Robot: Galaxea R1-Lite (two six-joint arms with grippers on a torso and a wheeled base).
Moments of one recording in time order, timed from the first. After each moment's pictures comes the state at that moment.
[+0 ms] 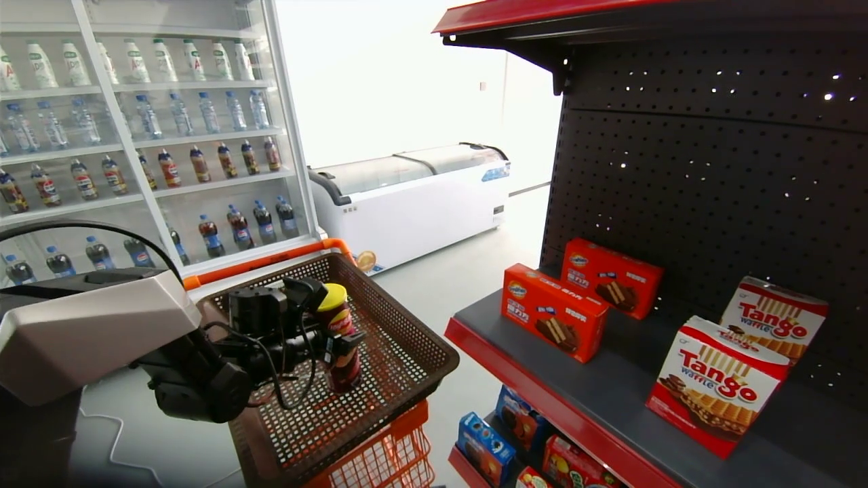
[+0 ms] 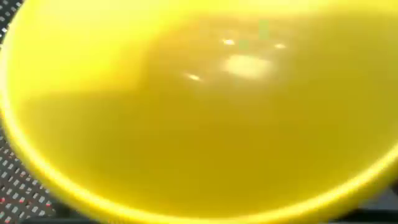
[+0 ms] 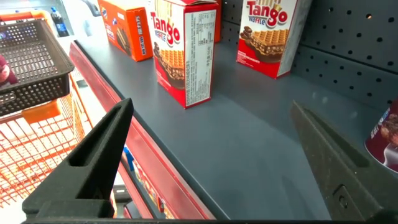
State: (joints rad) left arm -0.09 2.33 -0.84 -1.08 -0.28 0.17; right arm 0.00 0.00 0.00 0.00 0.04 -0.01
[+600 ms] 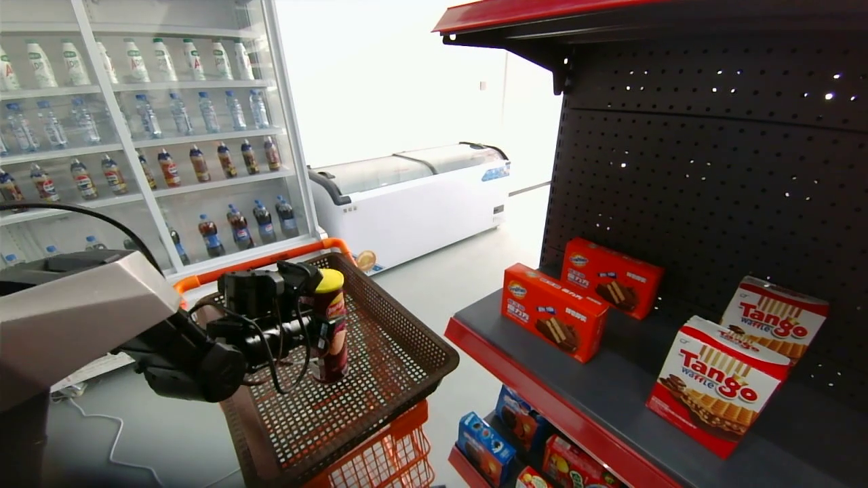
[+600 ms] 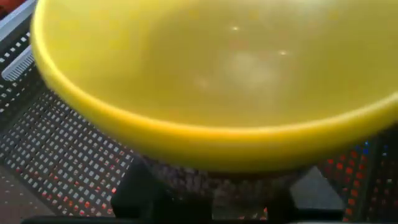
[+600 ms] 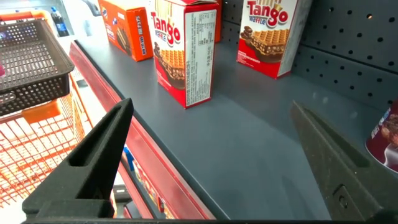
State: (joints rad) left arm -0.09 2.23 -0.90 -0.90 -0.18 0.18; right arm 0.00 0.00 0.00 0.00 0.04 -0.01
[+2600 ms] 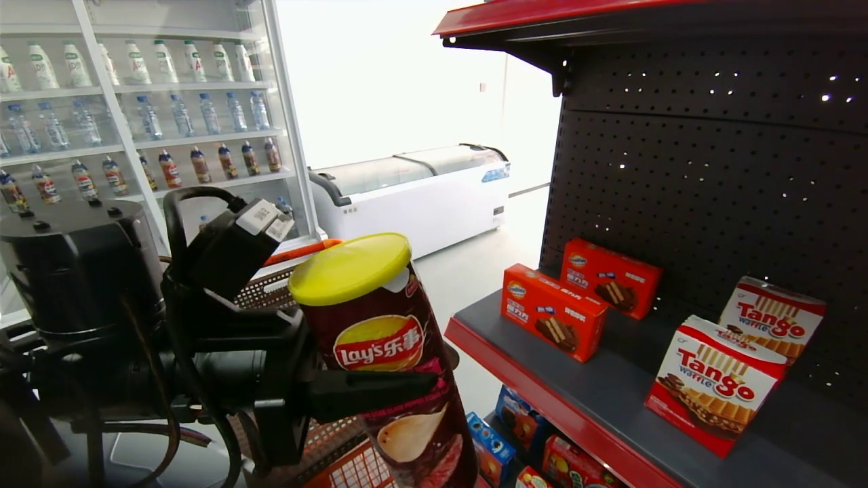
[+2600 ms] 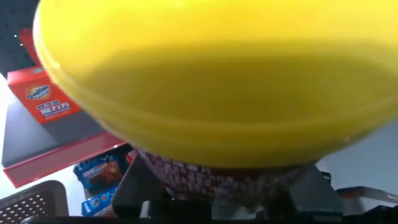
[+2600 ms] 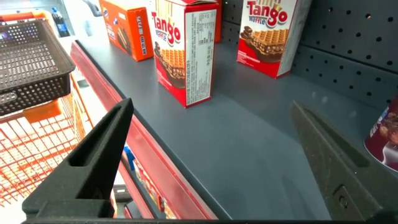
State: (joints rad) left arm -0.50 1.48 -0.63 -0.71 -0.90 0.00; right arm 0.00 0.00 0.00 0.00 0.04 -0.01
